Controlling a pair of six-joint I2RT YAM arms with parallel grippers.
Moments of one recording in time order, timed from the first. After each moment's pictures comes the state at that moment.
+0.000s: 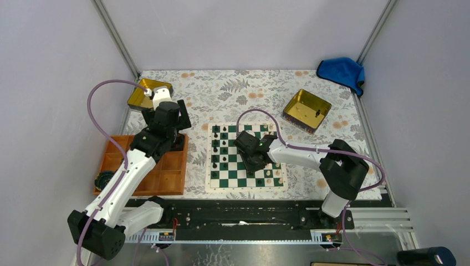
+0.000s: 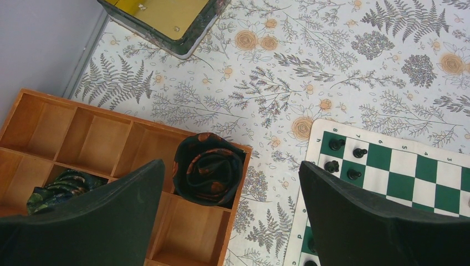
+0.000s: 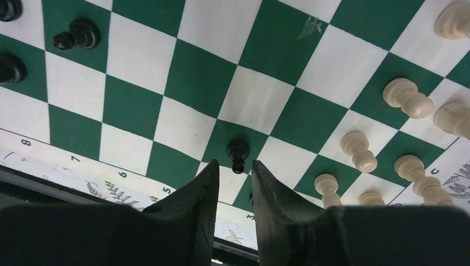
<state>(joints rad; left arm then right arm) -0.39 1.03 0.99 -0.55 -0.56 -0.38 0.97 1.70 1.09 -0.62 0.11 0.55</state>
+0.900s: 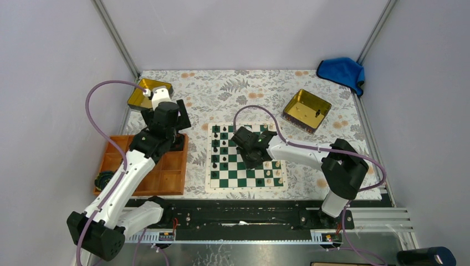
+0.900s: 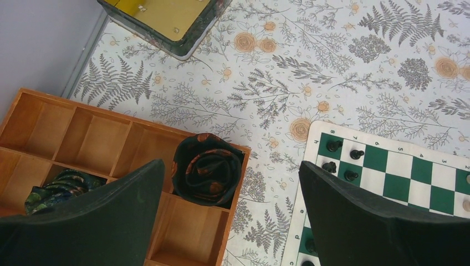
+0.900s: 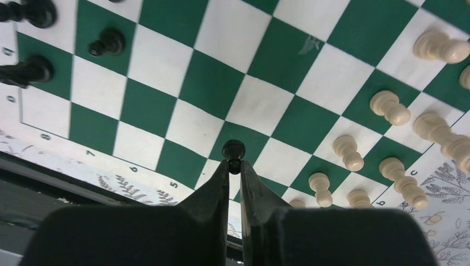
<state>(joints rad) -0.39 1.02 0.99 -0.55 -0.57 -0.38 0.96 1.71 1.14 -0.67 0.11 0.51</state>
